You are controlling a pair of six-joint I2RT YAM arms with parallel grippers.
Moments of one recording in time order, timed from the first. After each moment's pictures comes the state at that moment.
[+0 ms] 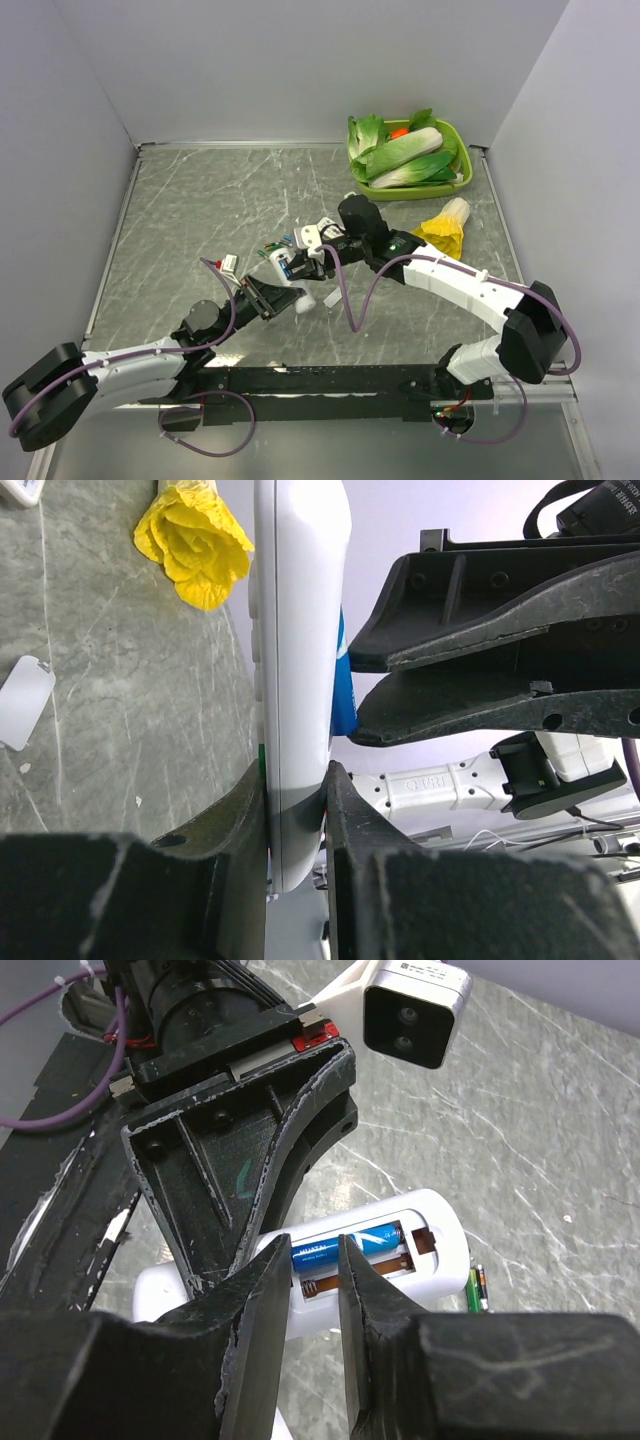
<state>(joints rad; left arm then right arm) -0.90 0.90 0.04 1.00 0.01 -1.31 0.80 1.39 1.06 -0.15 -0.86 -0.62</state>
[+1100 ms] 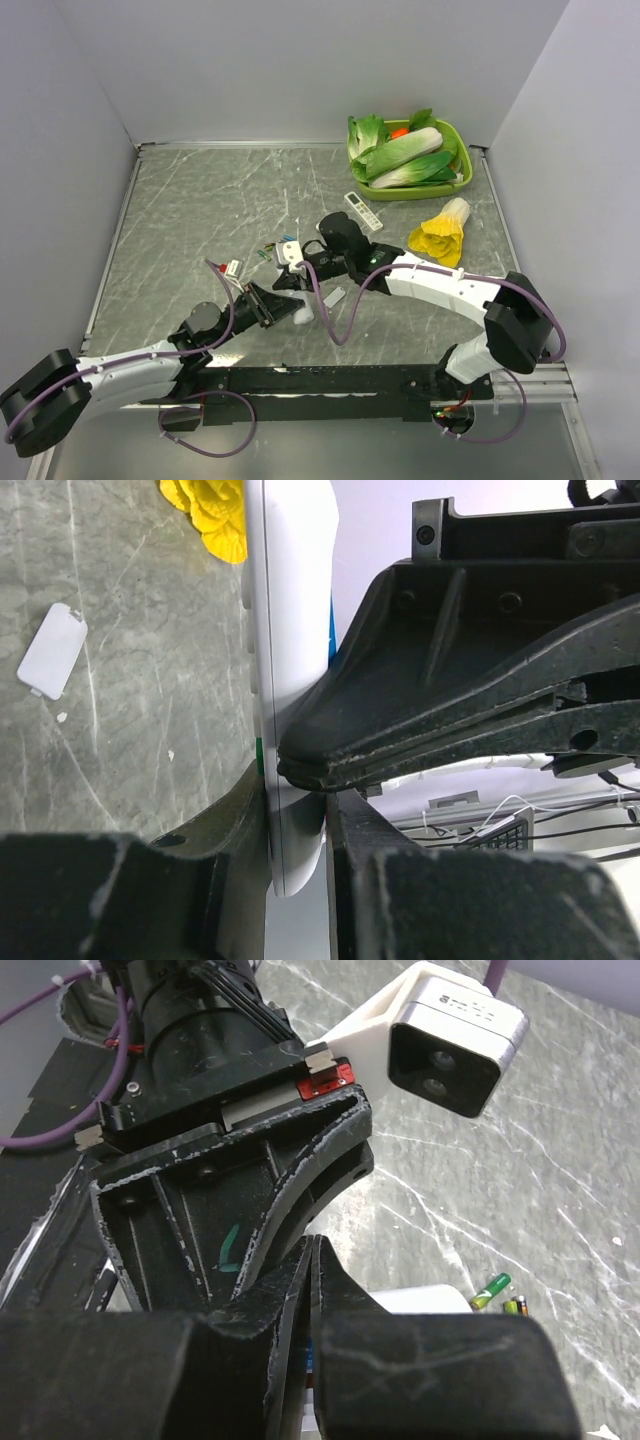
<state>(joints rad) -0.90 0.85 0.01 0.90 0.08 -1.27 0.90 1.47 1.01 -0.01 -0.77 -0.57</state>
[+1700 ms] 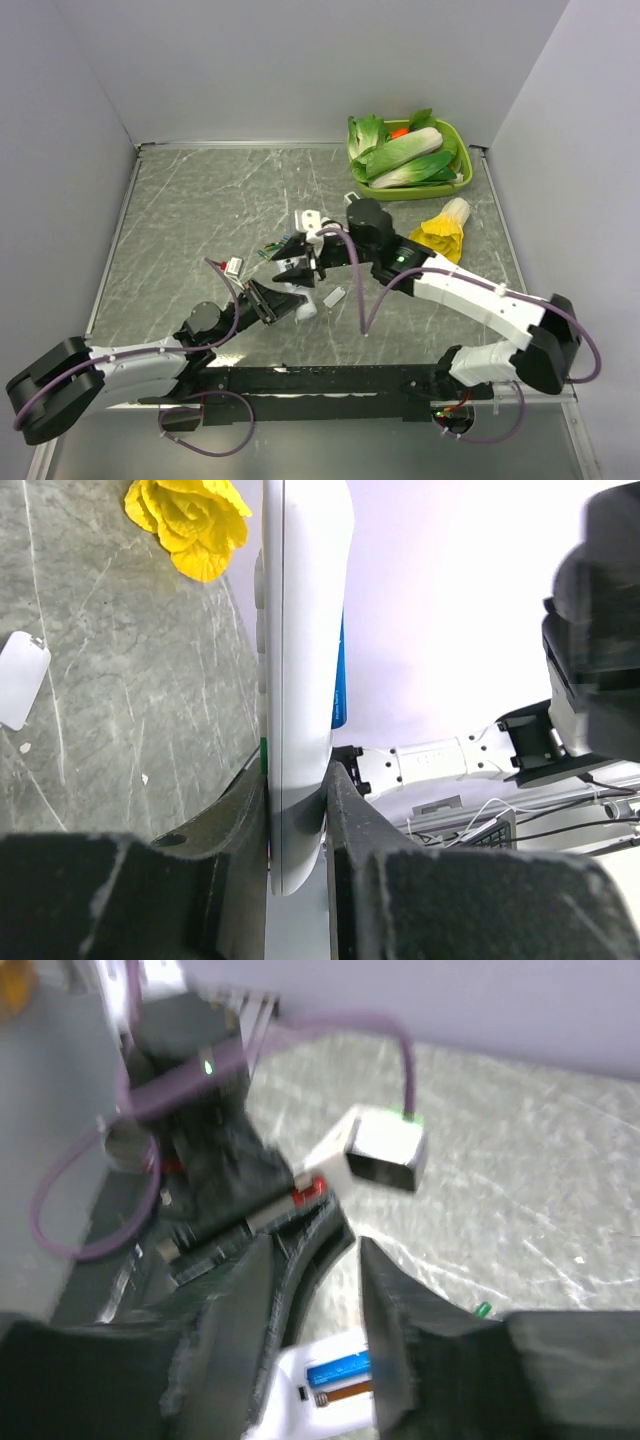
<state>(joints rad) -0.90 0.93 0.02 1.04 0.07 -1.27 0.90 1.32 1.08 0.04 -0.75 -0.26</state>
